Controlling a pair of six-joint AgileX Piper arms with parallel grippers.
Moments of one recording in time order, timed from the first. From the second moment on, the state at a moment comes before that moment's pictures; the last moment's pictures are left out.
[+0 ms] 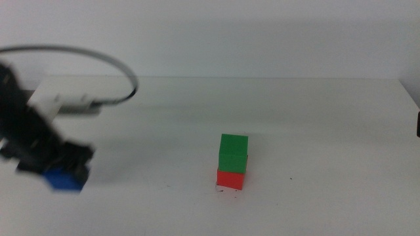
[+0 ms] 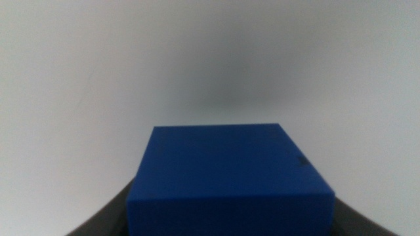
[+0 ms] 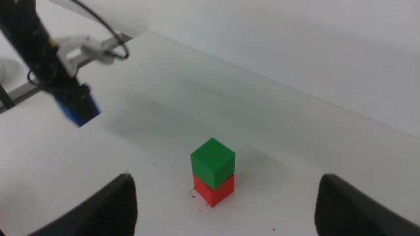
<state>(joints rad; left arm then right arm) 0.03 1.64 -1.02 -0.19 0.96 0.21 1.04 0.65 -1.00 -0.49 0.92 0.48</state>
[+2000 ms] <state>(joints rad) -0.73 2.04 -1.83 0.04 1.22 -0.51 1.04 0.65 -1.00 -0.49 0.92 0.48</state>
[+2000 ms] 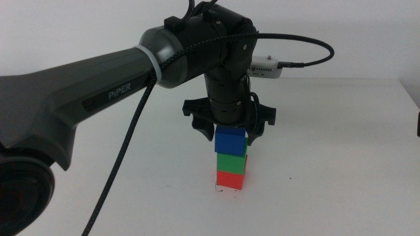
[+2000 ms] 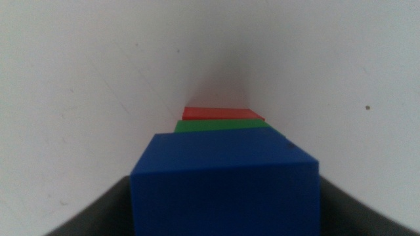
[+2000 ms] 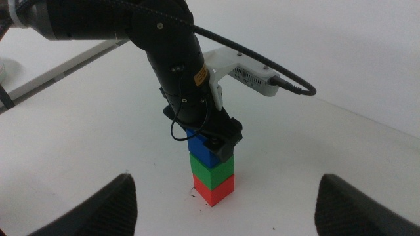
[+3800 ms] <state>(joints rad) -0.05 0.43 -1.03 0.09 0.94 0.00 1.04 0.65 -1.00 -0.49 0.92 0.48</state>
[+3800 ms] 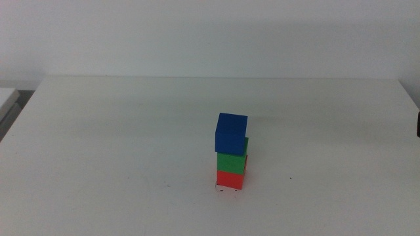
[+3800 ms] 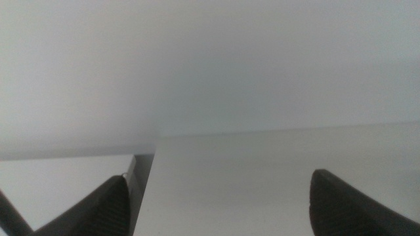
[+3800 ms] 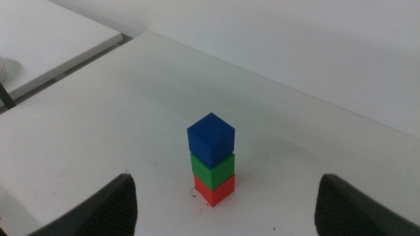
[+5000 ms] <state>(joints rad) -0.05 0.01 -0.29 -0.02 0.49 0.00 0.82 0.35 -0.65 -0.42 0.83 0.48</state>
